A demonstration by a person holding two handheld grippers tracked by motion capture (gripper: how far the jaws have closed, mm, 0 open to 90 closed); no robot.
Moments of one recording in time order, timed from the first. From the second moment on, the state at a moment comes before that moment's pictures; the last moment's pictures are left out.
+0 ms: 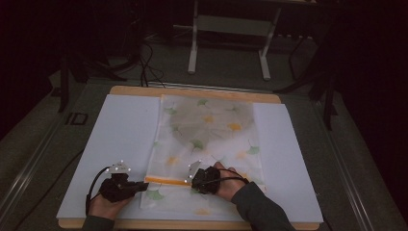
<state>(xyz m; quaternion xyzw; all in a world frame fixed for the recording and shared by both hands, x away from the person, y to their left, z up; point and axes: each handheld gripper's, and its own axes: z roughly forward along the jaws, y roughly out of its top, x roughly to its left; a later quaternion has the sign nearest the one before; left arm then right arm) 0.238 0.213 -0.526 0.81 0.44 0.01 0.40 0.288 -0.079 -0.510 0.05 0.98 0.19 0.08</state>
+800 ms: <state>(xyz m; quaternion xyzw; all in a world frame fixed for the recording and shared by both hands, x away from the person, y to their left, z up) 0.238 0.214 -0.526 0.80 0.44 0.01 0.40 0.288 -0.095 -0.509 0.06 0.98 0.18 0.08</state>
